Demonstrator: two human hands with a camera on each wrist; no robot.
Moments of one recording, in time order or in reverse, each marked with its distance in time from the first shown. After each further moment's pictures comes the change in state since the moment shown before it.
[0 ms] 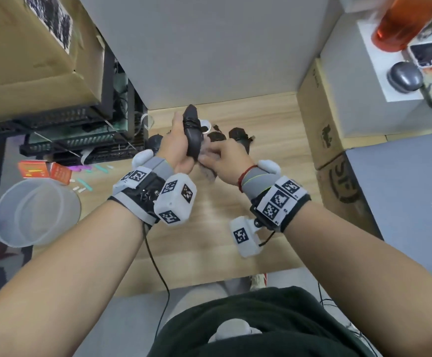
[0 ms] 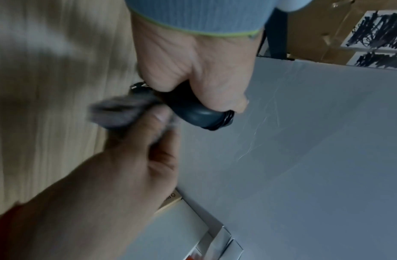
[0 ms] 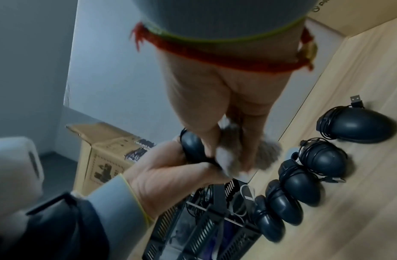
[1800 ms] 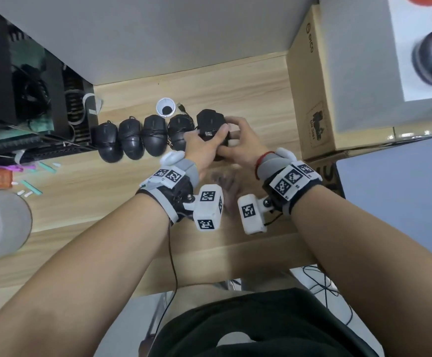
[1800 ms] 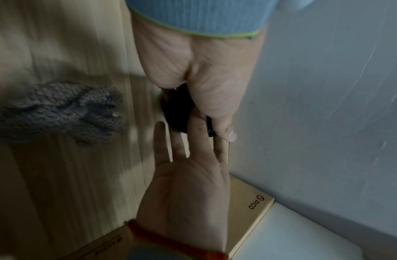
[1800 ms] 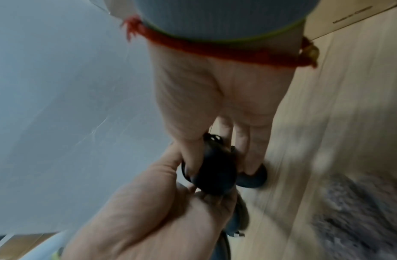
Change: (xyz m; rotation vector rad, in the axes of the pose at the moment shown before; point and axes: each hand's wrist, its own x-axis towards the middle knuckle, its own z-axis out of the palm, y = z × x) left_hand 0.092 -0.115 0.095 0.489 0.072 -0.018; right_hand 0.071 0.153 -0.064 0.492 -0.013 0.370
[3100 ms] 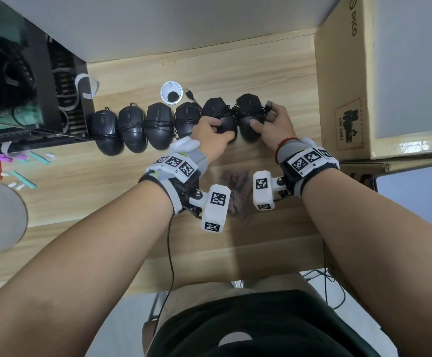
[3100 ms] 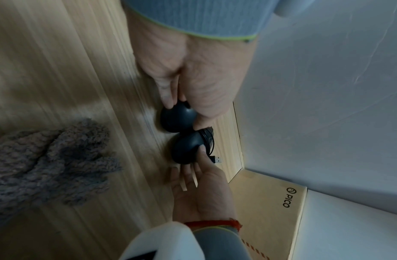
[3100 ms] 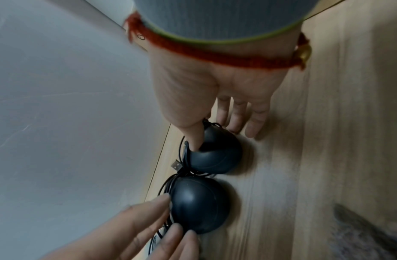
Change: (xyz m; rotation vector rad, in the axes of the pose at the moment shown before) left_hand 0.063 -0.014 -0.011 0.479 0.061 0.041; right_hand 0.093 0.056 -0.023 -0.013 0.345 0.203
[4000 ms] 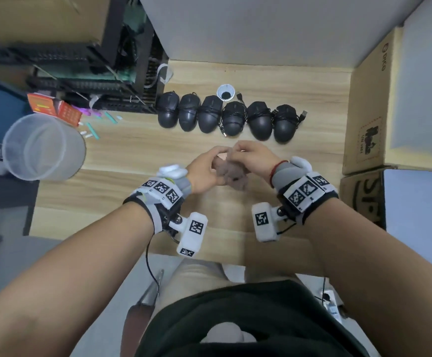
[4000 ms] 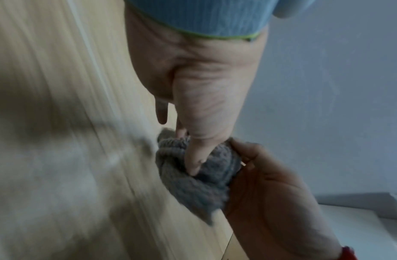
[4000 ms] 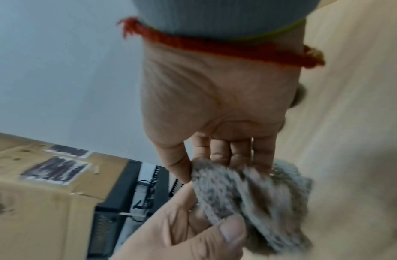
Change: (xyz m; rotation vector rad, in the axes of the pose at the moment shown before) left_hand -0.131 -0.087 -0.076 -0.005 -0.222 0.229; right_hand -0.166 -0.029 0.038 -0.310 -0.665 -0.255
